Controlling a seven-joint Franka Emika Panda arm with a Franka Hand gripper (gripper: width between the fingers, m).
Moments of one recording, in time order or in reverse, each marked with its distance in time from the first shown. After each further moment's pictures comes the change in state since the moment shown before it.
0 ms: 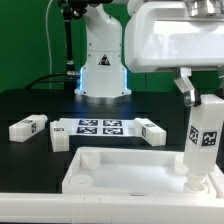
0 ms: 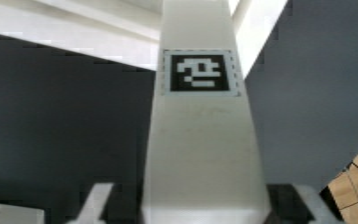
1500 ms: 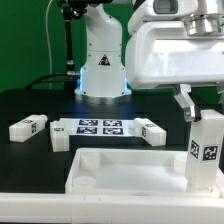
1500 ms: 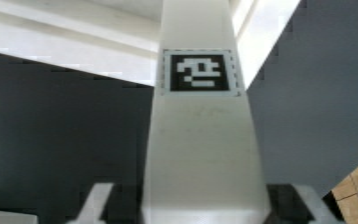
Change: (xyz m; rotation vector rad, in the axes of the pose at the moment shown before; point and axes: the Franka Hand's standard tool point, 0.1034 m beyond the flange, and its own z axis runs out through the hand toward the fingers) arm -0.008 -0.003 0.016 -0.001 0.043 -0.002
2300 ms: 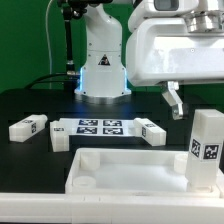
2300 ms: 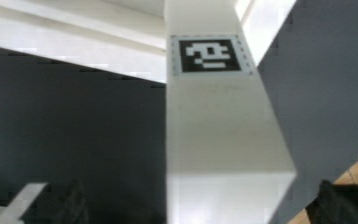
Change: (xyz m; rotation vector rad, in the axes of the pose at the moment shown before) arm 0.006 -0.003 -0.008 0.001 0.003 -0.005
